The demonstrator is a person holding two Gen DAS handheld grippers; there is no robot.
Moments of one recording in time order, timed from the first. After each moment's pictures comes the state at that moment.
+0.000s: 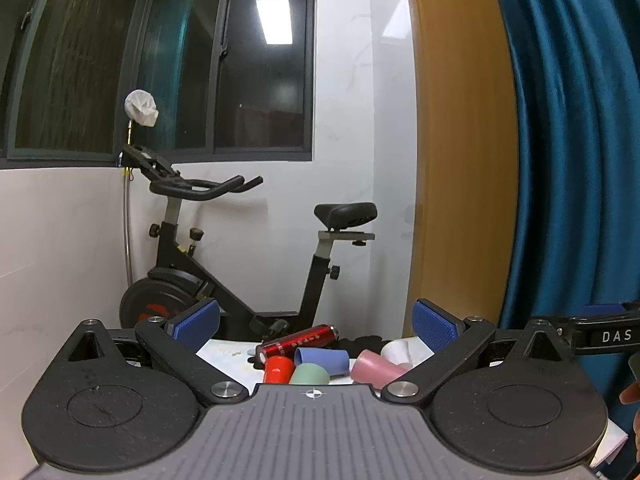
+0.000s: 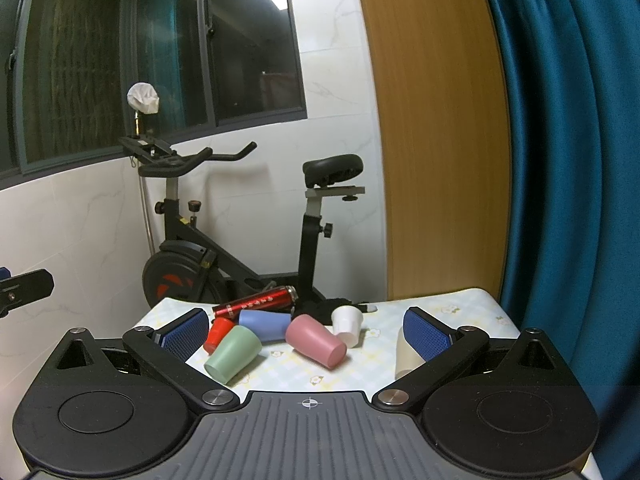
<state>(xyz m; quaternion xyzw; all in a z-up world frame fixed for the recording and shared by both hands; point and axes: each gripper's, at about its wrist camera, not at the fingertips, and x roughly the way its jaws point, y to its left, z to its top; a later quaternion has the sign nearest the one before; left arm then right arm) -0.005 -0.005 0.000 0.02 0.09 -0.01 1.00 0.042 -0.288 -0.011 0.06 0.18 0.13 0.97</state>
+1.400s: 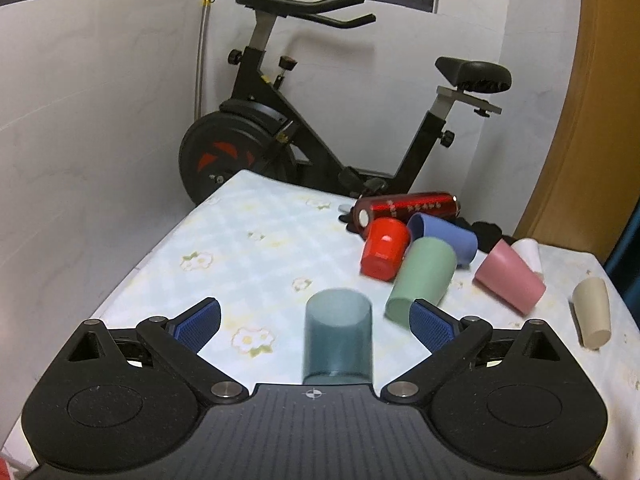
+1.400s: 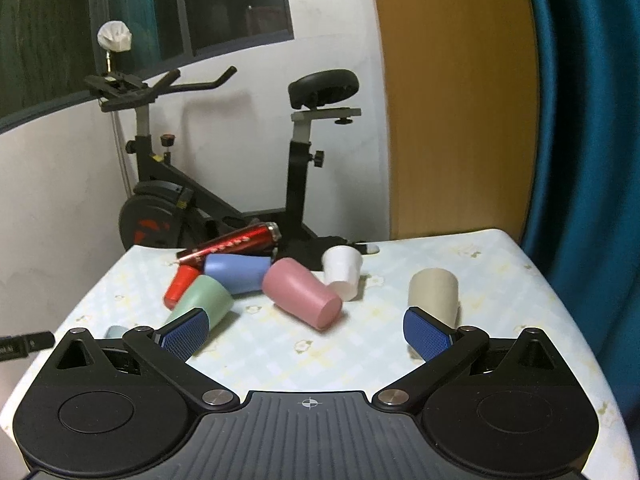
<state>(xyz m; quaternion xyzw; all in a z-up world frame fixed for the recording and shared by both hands) 0.139 0.095 -0.111 -0.07 0.30 0.11 0.95 0.170 -0.261 -0.096 0.05 0.28 0.12 0.95</state>
